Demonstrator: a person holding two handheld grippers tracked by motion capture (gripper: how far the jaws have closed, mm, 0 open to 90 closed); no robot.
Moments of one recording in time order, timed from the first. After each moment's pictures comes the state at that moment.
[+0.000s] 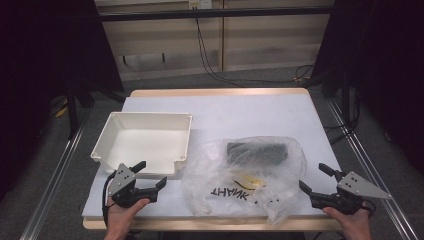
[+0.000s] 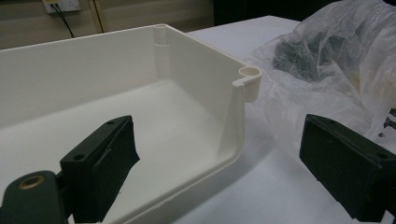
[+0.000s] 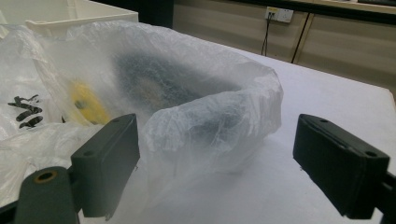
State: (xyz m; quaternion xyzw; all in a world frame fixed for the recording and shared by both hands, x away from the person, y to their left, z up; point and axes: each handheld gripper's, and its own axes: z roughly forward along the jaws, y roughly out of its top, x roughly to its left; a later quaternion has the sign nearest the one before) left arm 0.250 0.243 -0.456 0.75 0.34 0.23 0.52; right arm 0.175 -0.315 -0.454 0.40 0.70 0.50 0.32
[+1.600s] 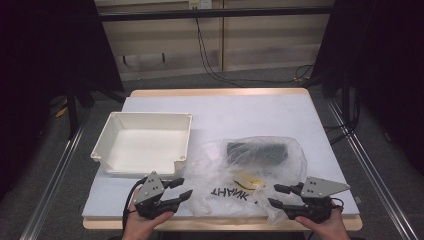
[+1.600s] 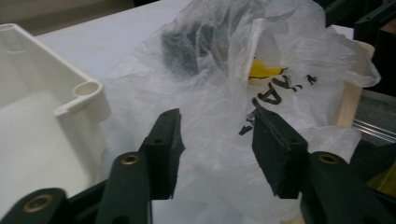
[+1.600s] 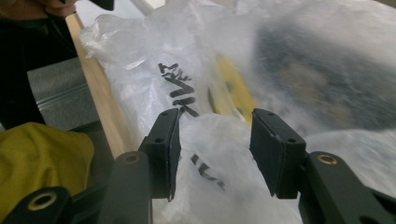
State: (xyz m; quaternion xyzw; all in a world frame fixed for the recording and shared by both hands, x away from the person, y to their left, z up) left arm 0.223 0.182 -0.441 0.81 0.23 0.13 0.52; right arm 0.175 -0.243 -0.439 0.29 0.81 0.48 0.14
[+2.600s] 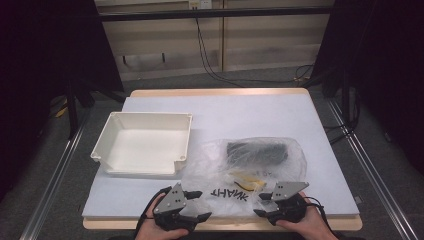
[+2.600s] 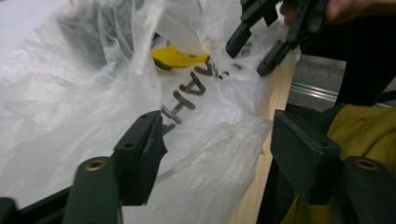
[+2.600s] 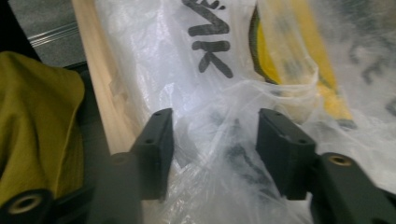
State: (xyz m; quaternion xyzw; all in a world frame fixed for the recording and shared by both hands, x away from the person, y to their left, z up) left arm 0.207 0.141 -0.452 0.86 0.15 0.05 0.49; right arm 0.195 -0.205 -0.482 0.26 0.88 0.38 0.09
